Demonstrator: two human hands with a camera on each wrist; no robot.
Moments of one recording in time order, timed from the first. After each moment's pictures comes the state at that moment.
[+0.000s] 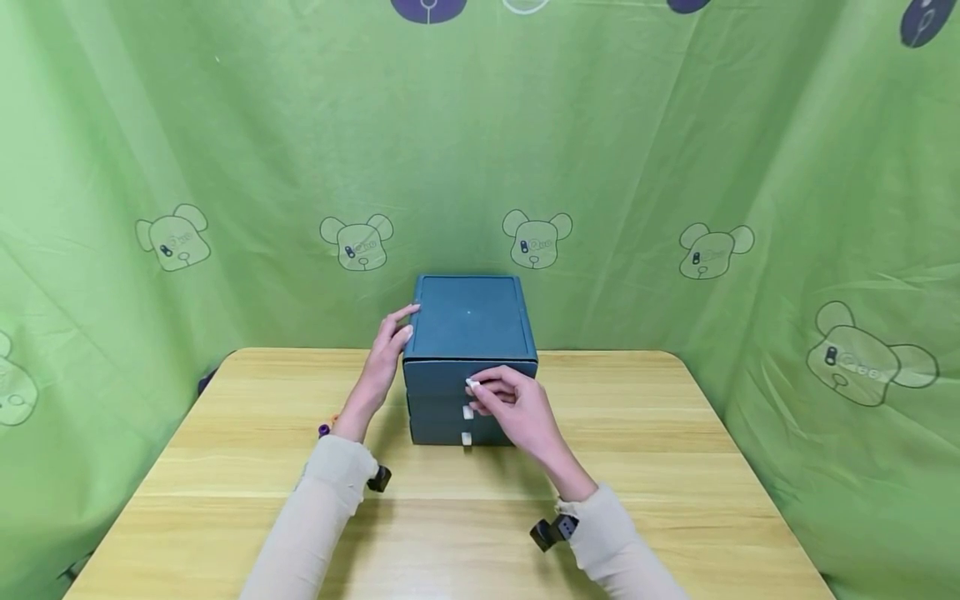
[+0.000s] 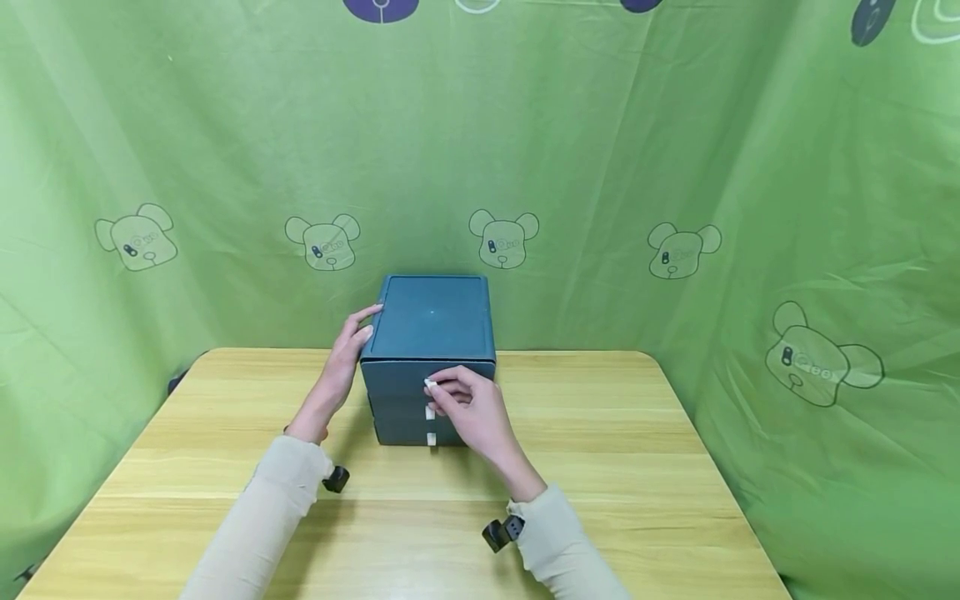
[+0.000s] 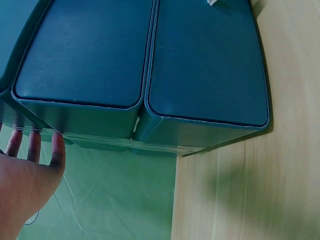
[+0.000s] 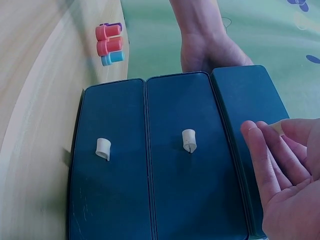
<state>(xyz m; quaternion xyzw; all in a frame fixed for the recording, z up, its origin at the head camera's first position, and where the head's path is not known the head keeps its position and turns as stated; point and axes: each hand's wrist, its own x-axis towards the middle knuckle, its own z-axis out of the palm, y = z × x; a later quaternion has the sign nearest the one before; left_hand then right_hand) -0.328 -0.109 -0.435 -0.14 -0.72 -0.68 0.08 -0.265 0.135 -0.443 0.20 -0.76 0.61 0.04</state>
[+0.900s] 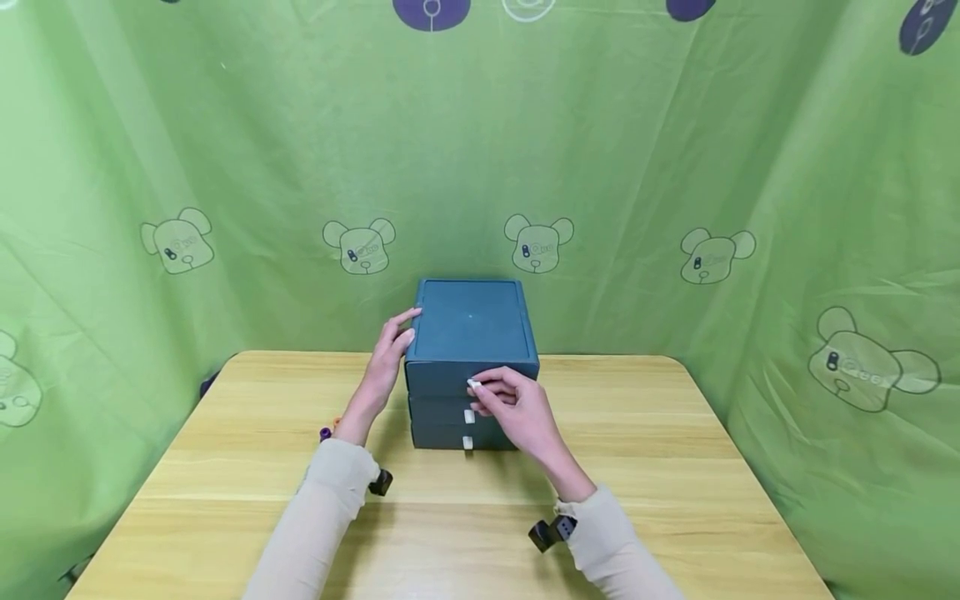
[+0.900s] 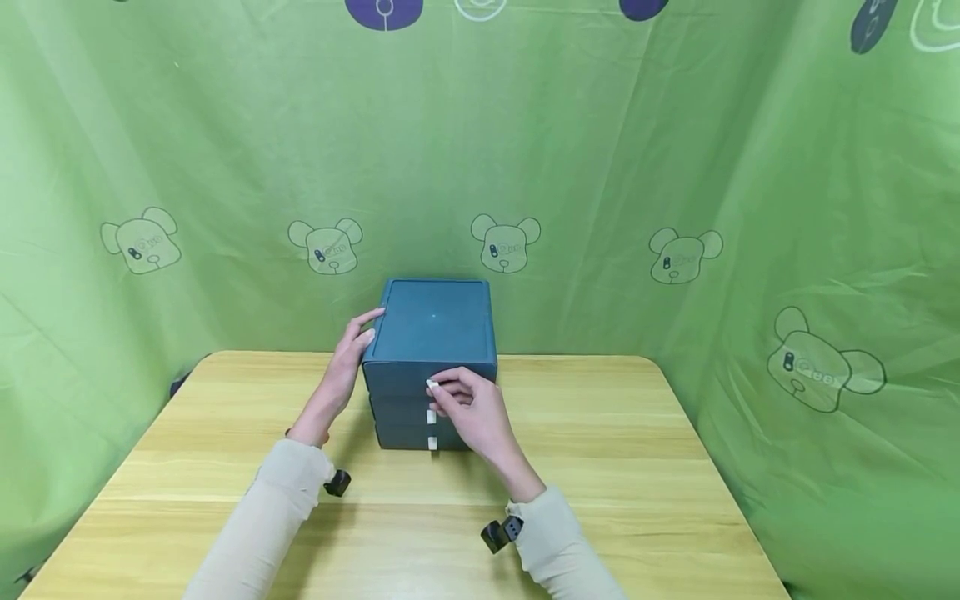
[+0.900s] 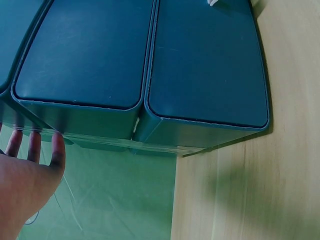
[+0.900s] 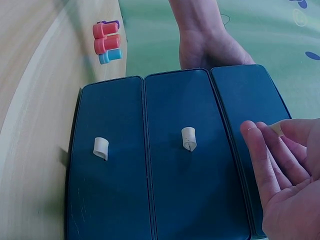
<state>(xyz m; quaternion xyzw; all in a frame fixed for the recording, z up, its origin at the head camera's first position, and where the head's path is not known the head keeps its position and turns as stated) -0.328 -0.109 -0.435 -0.14 -0.72 -0.68 0.07 -0.268 0.134 -0.444 0.19 -0.76 0.62 0.04</state>
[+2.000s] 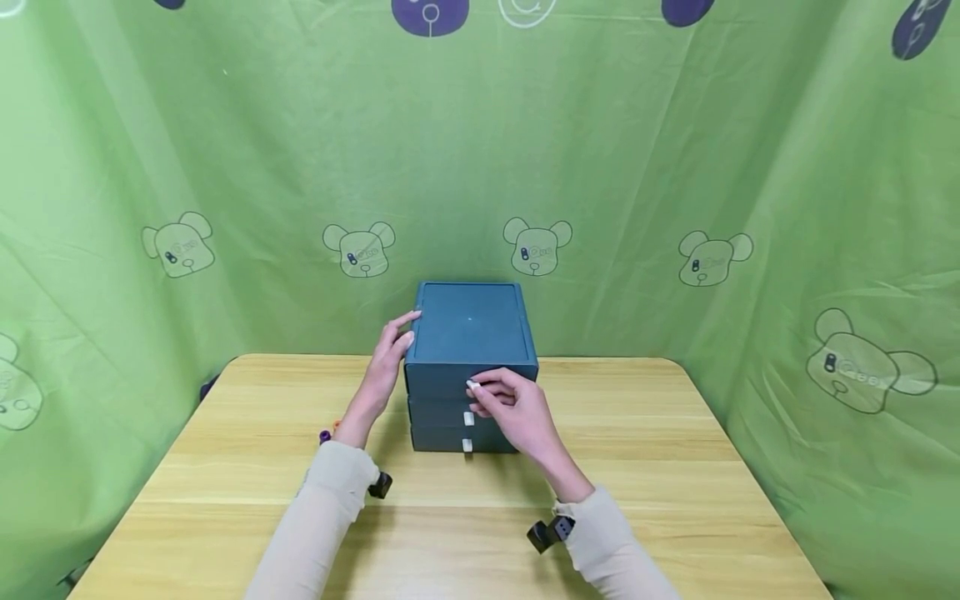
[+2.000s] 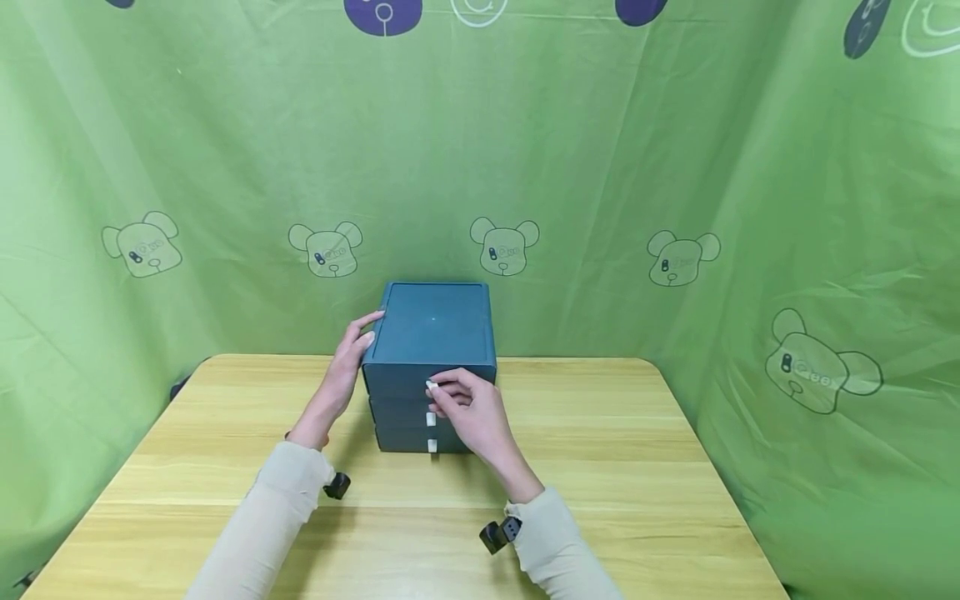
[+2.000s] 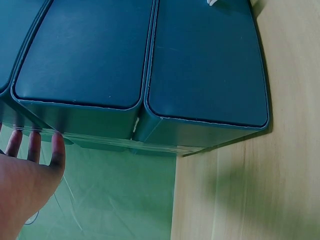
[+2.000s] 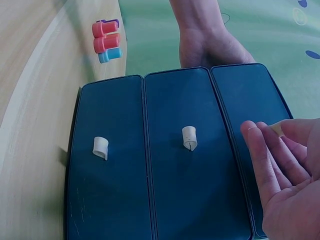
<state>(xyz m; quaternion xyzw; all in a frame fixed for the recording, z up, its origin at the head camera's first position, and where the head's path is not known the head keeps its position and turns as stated) -0.326 -0.109 -0.435 -0.14 -0.72 -0.68 0.07 -0.270 0.134 -0.445 0.19 -0.76 0.62 0.04</state>
